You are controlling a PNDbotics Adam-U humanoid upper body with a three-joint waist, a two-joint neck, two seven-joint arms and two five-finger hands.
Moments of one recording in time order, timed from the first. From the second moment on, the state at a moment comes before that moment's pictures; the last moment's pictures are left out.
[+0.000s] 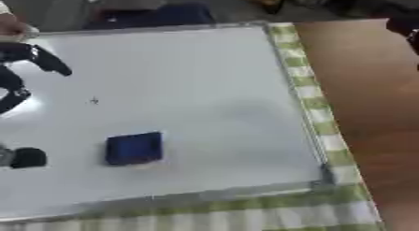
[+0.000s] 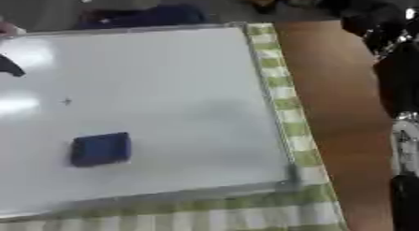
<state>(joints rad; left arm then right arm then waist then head) -0.72 0.58 -0.15 -1.59 -0.37 -0.64 -0.47 -0.28 -0.36 -0.37 -1.99 -0.35 -0.19 0.25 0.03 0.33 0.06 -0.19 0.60</state>
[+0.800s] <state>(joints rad) -0.81 0.44 -0.21 -1.41 -0.55 -0.66 -0.44 -0.28 -0.36 -0.37 -1.99 -0.36 -0.18 0.26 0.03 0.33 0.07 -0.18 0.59</state>
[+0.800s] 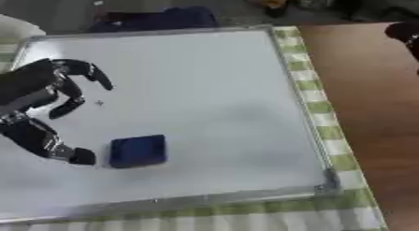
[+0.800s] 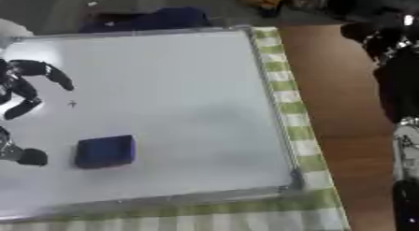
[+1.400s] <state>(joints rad) -0.82 0.33 -0.21 -1.33 -0.68 -0.66 -0.45 -0.28 -0.36 -0.37 -1.99 -0.36 -0.17 0.26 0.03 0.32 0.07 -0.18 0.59</state>
